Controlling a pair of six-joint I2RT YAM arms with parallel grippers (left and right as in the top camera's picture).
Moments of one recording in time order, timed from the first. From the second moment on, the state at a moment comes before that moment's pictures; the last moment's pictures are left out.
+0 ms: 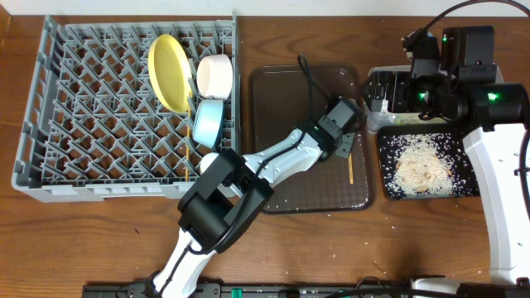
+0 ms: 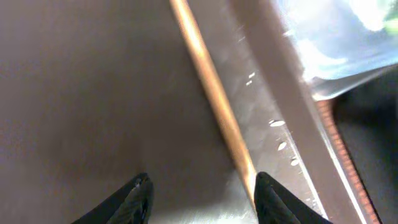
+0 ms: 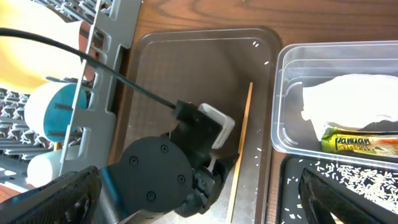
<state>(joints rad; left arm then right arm) -0.81 2.19 1.52 -0.29 -0.04 -0.43 0.07 1.50 1.55 -0.98 -0.34 0.12</state>
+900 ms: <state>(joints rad) -0.91 2.23 1.53 -0.26 -0.17 -0.13 0.07 1.50 1.55 -0.98 -0.34 0.12</state>
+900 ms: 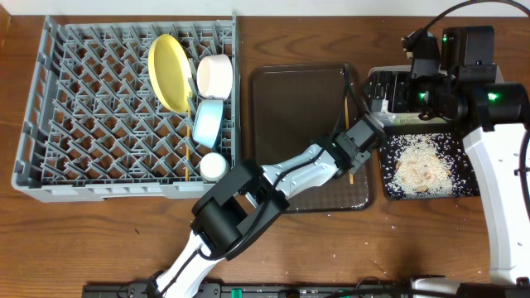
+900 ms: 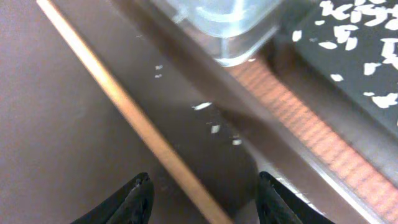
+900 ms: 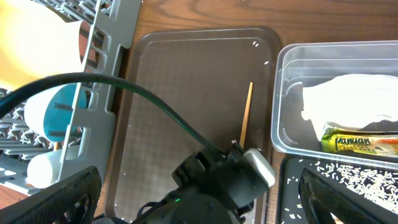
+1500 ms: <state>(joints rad) -0.83 2.23 1.54 -0.37 -0.36 -0.39 0.07 1.50 1.55 -0.98 -0.34 0.12</state>
